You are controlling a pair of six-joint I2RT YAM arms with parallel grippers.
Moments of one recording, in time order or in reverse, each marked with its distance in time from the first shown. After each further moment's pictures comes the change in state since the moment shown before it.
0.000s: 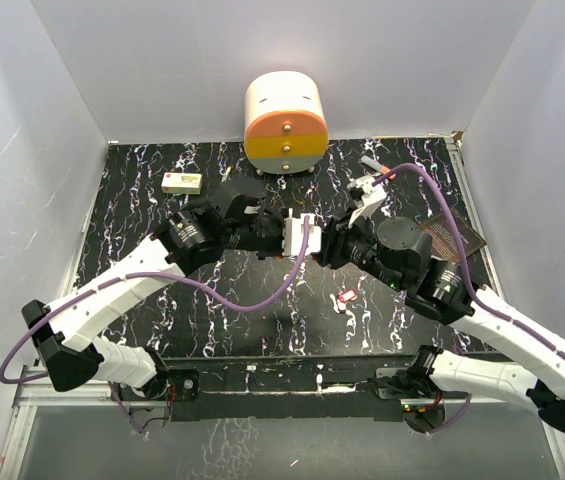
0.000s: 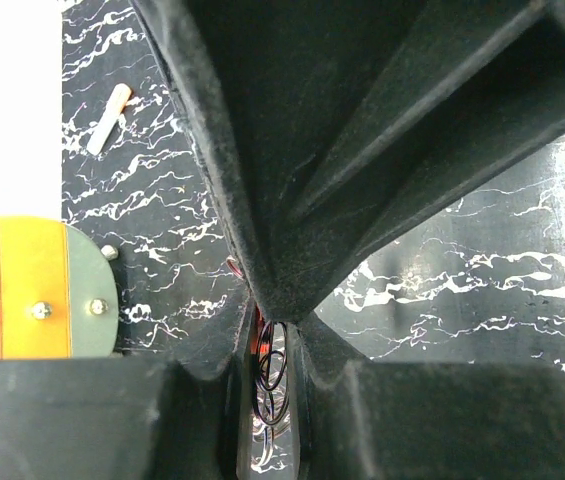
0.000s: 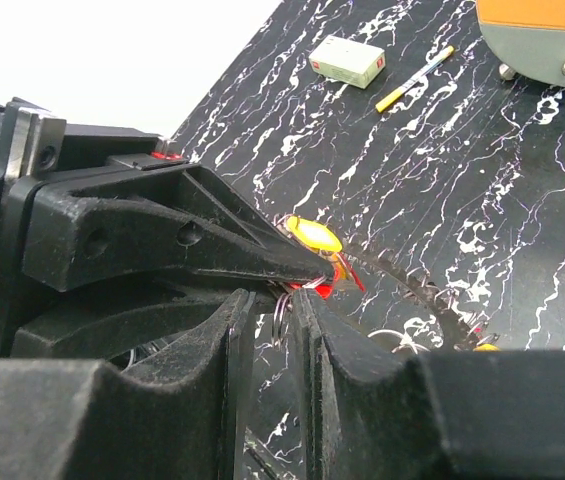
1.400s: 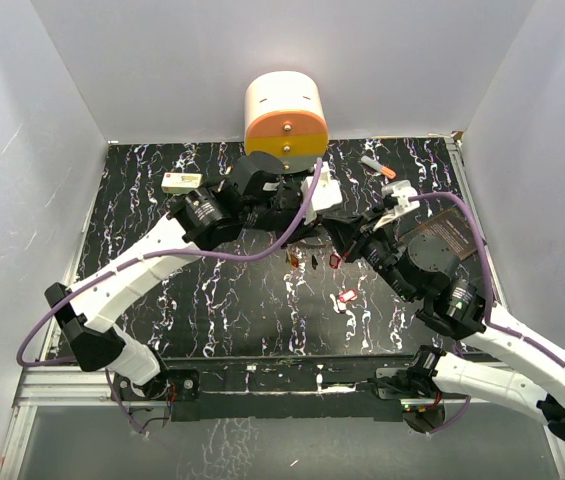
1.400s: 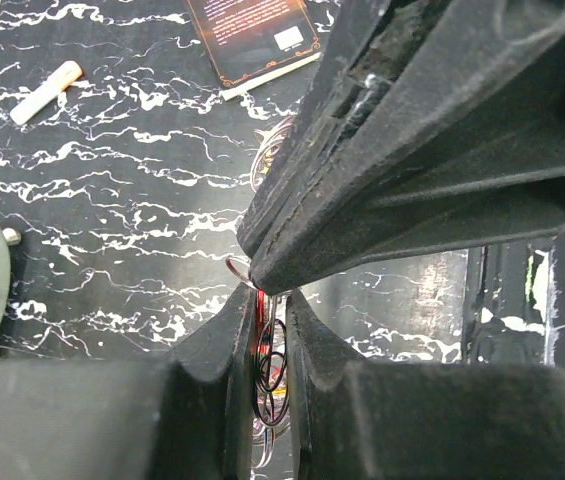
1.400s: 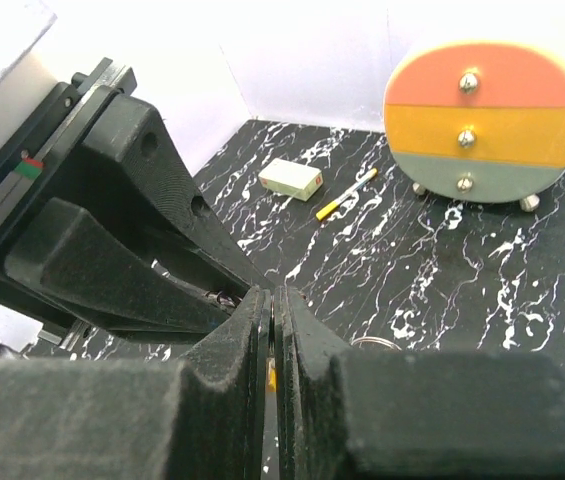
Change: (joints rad) left arm -0.011 0.156 0.241 -0.066 0.017 -0.369; right arm 0.002 -0.131 -0.132 0.222 0.182 -0.126
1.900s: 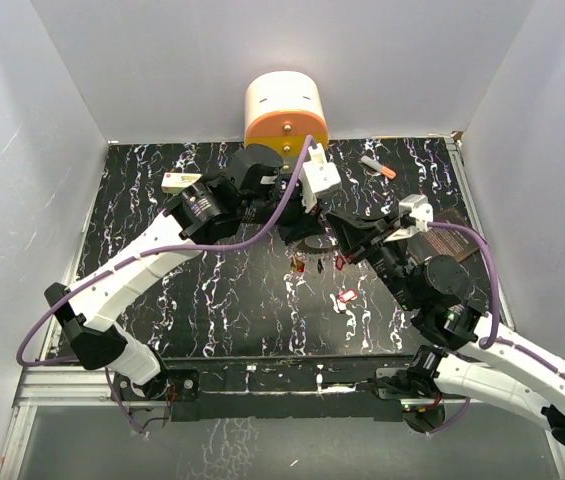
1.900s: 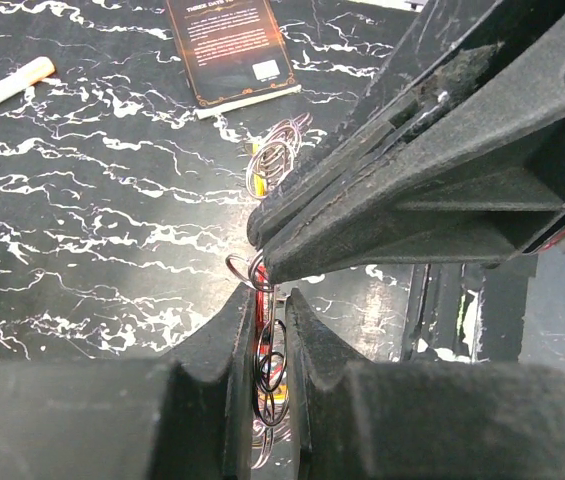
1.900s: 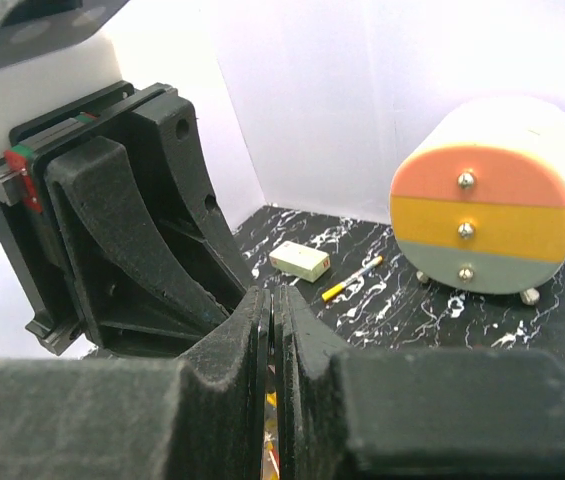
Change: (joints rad) left arm 0.006 0.022 0.075 -0.013 0.027 -0.190; right arm 0.000 -0.073 -0.181 0.354 0.003 -0.124
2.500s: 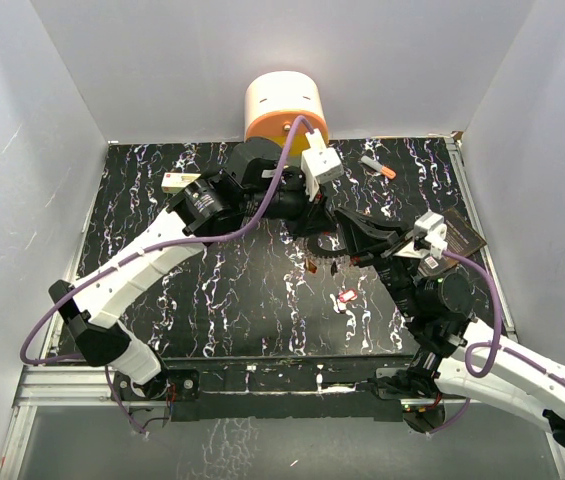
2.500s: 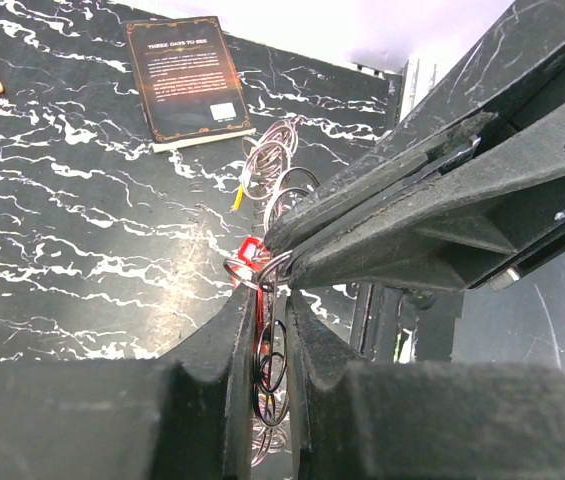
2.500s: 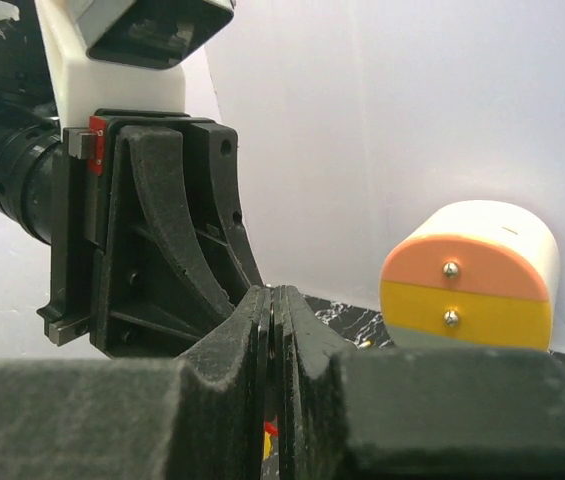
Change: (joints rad) left arm 0.008 0.027 0.031 0.066 0.082 -0.168; right arm 0.000 -0.031 -0.162 0.371 -0.031 -0.152
